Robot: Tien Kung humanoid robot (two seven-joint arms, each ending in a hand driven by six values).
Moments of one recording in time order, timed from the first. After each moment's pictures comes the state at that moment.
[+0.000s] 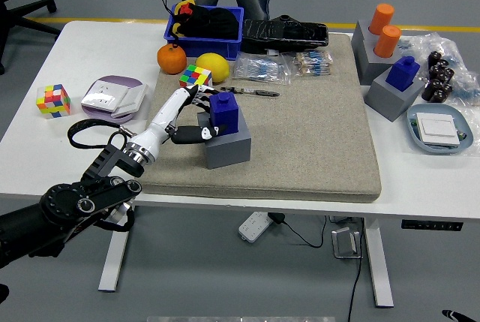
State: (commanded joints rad) left arm -0.77 0.21 -0.18 -0.82 0.69 0.46 -0.53; right arm 0.20 -0.29 0.68 0.22 -0.48 0.12 -0.24
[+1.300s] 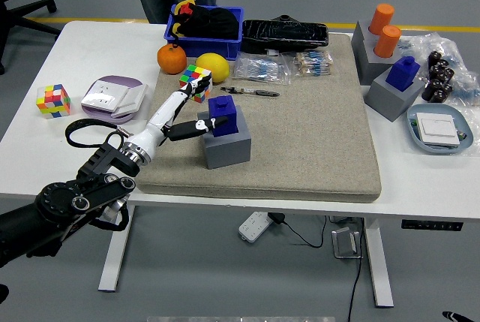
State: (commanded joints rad) left arm -0.77 0.22 -0.23 -0.79 0.68 0.35 -0.52; right arm 0.19 -0.29 0.67 0.22 -0.47 0.12 -0.23
